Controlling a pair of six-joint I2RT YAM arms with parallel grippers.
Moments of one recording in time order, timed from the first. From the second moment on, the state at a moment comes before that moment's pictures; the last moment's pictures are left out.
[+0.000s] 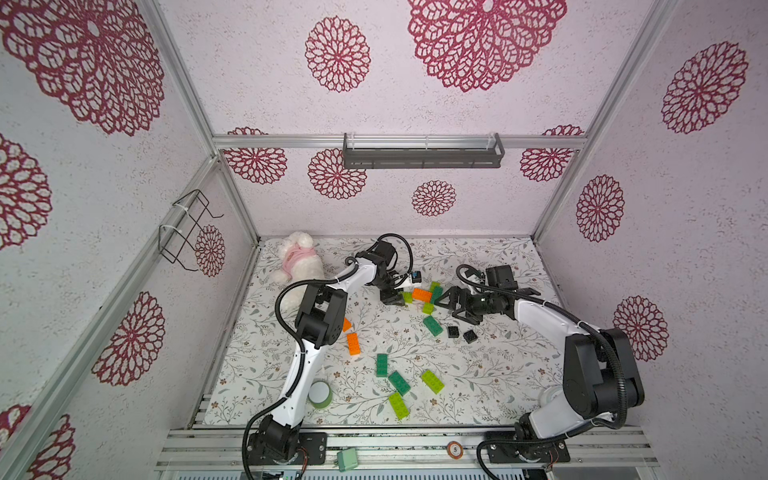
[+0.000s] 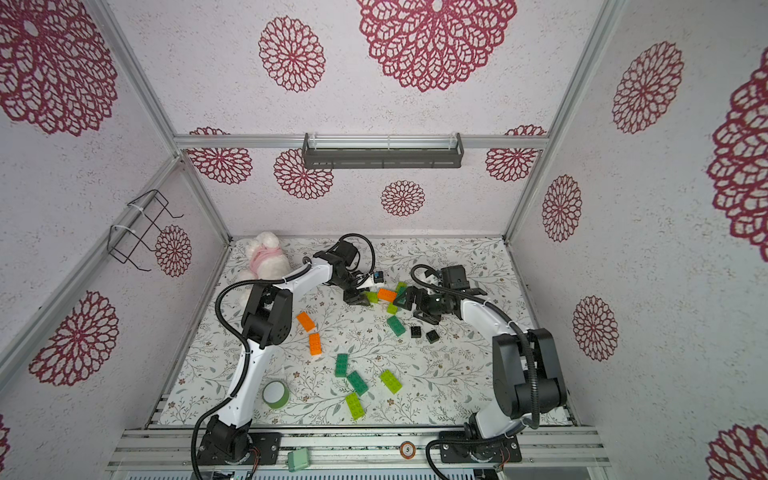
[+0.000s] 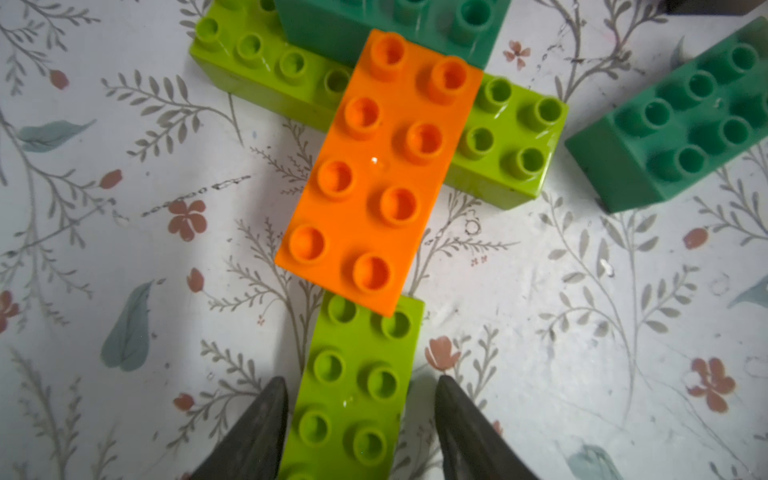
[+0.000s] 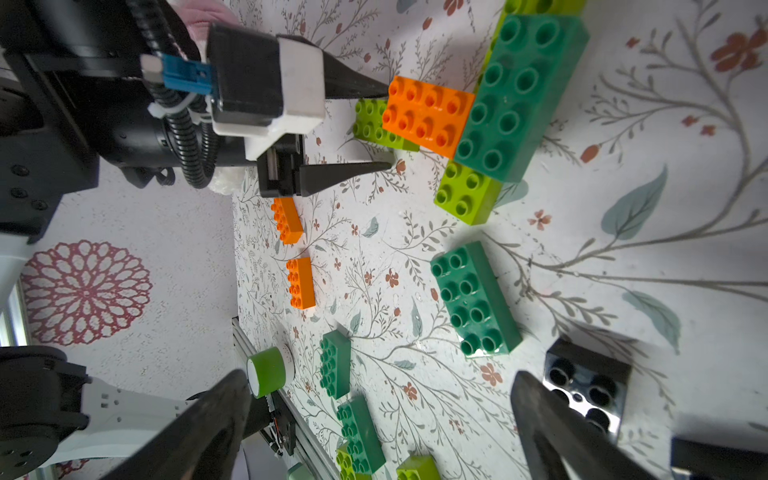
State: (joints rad) left arm -0.47 2.49 2.06 -0.82 0.44 1.01; right arm 0.21 1.56 0.99 -0.39 -0.73 0.49
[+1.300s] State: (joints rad) left arm -0.56 2.09 1.53 -0.52 0.25 0.18; right arm 0.25 1.83 1.08 -0.12 -0.61 0.60
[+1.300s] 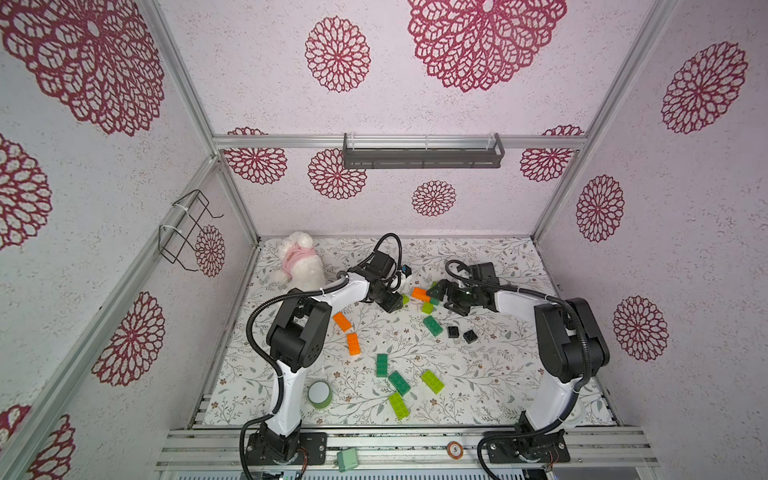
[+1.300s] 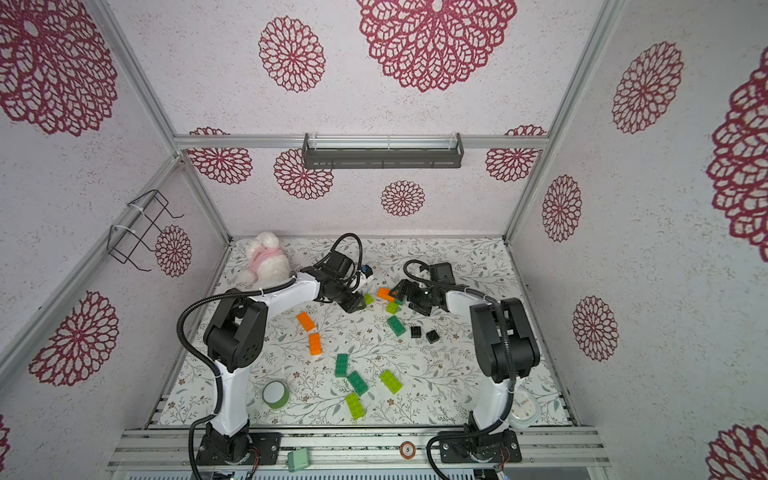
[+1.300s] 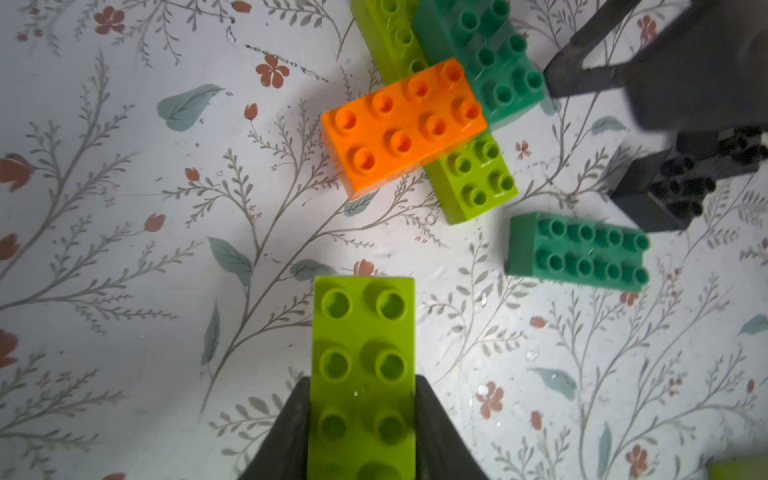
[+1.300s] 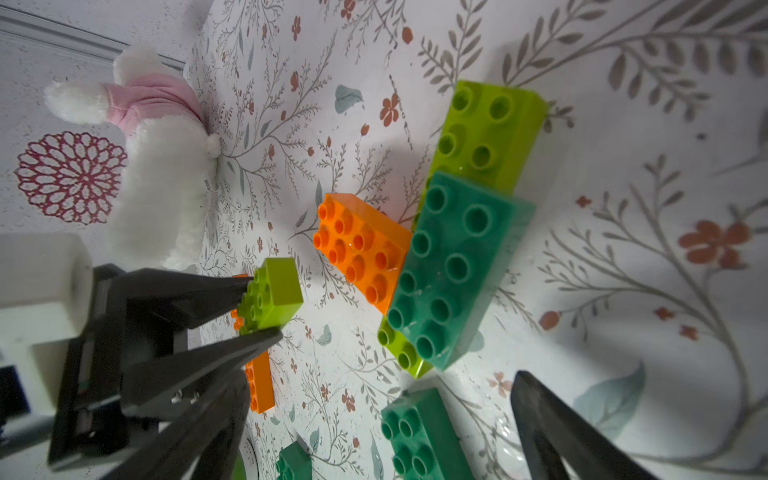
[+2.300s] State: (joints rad) left arm -0.71 2.14 1.58 -0.45 0.08 -0.10; right arm 0.21 1.56 0.92 -0.10 -0.40 0.60
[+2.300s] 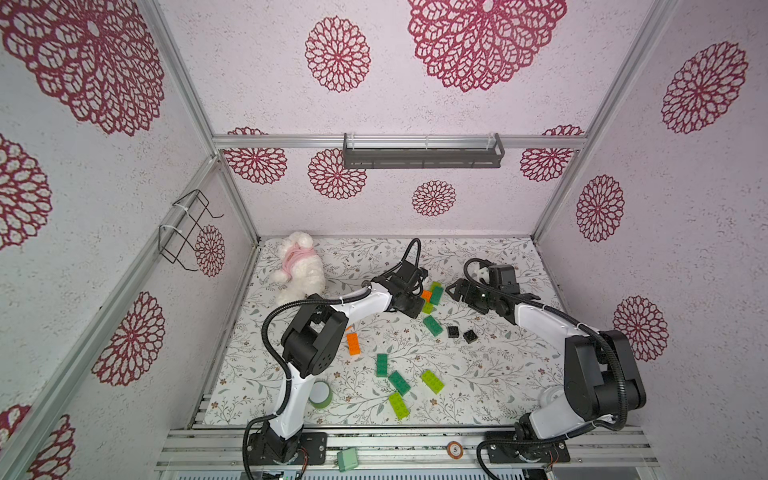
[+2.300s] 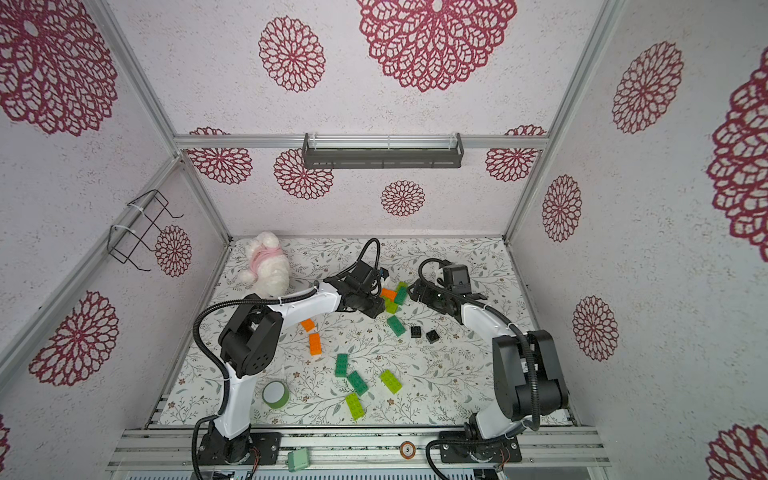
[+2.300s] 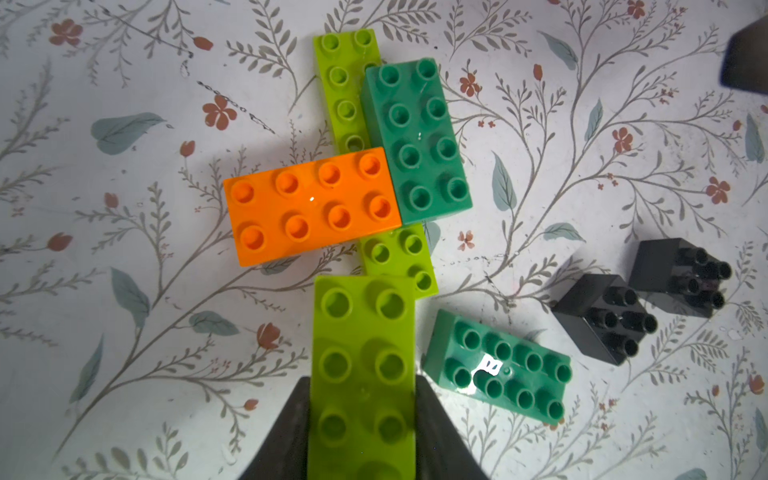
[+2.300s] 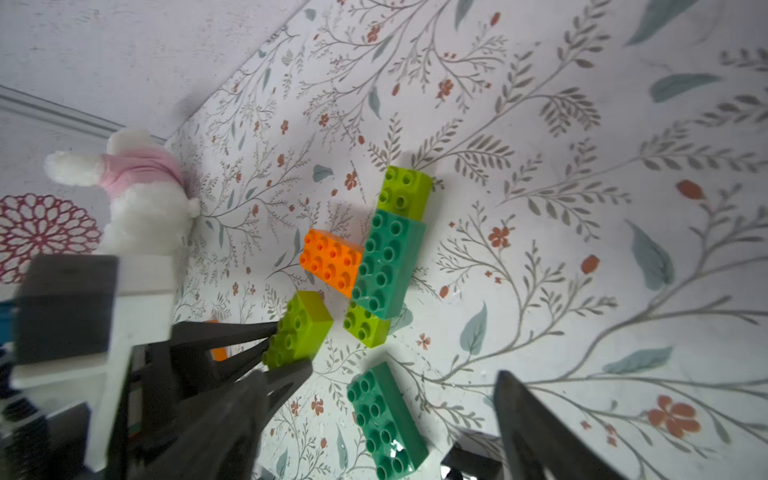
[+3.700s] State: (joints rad) left arm -0.77 2.21 1.63 -0.38 -0.07 -0.16; right arm 0.28 1.84 1.04 0.06 -0.67 0.75
